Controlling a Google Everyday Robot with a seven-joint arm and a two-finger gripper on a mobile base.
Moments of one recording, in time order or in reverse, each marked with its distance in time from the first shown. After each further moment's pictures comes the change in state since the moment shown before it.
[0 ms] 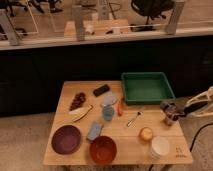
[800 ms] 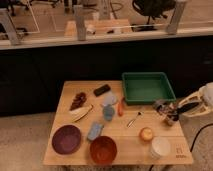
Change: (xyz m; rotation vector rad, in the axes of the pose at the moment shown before) arm 0.002 -0.006 0.034 -0.043 -0.032 -0.128
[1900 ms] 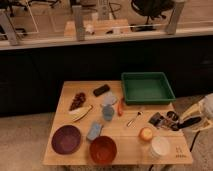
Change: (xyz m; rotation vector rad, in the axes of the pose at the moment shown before) arm -0.035 0.048 0.009 -0.108 -0.121 -0.133
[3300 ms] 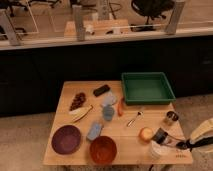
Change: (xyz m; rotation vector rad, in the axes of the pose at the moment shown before) arm -0.050 0.047 0.006 -0.034 -0.084 -0.075
